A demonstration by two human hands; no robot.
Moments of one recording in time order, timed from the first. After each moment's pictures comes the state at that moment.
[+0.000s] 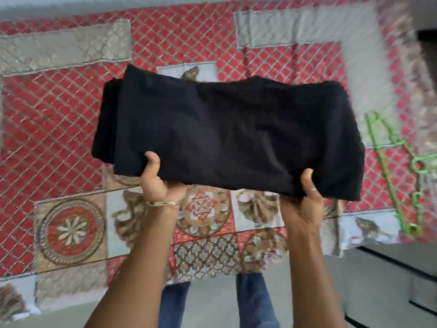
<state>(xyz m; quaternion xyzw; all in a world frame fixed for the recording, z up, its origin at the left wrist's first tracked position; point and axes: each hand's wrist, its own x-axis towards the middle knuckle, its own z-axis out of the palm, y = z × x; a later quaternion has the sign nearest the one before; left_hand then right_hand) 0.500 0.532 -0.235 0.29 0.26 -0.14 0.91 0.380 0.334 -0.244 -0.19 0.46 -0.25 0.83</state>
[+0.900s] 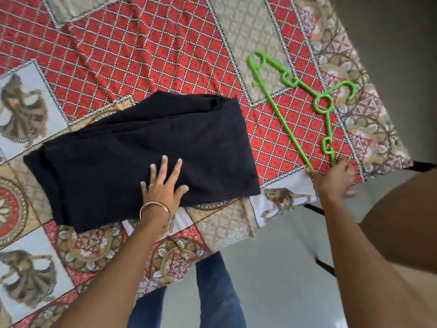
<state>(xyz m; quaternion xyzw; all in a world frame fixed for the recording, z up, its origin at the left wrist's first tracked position) 0.384 0.267 -0.372 0.89 -0.27 -0.37 0.01 0.163 -0.036 -0.355 -0.63 0.74 0.09 0.21</state>
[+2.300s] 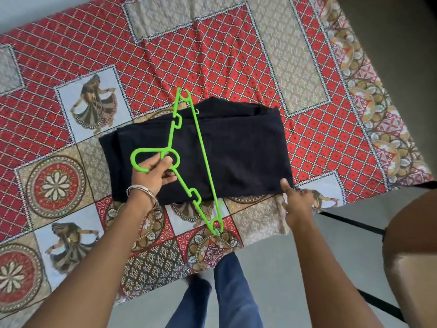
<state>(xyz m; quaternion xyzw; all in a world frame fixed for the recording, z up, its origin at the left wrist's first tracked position) 0.456 0.346 -0.293 0.73 0.13 -0.31 0.60 0.226 0.127 -0.337 -0.37 0.74 -0.09 0.56</state>
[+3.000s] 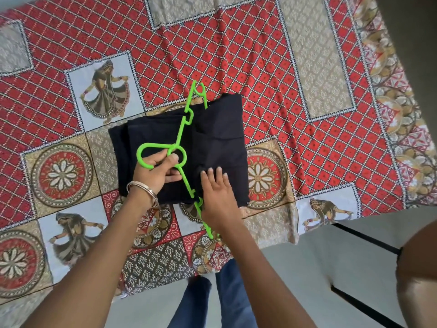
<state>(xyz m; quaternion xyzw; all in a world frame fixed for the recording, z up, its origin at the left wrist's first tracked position) 0.474 0.359 -0.303 0.74 0.10 -0.34 0.57 0.340 0.257 -0.312 -0.93 0.18 0.18 0.26</state>
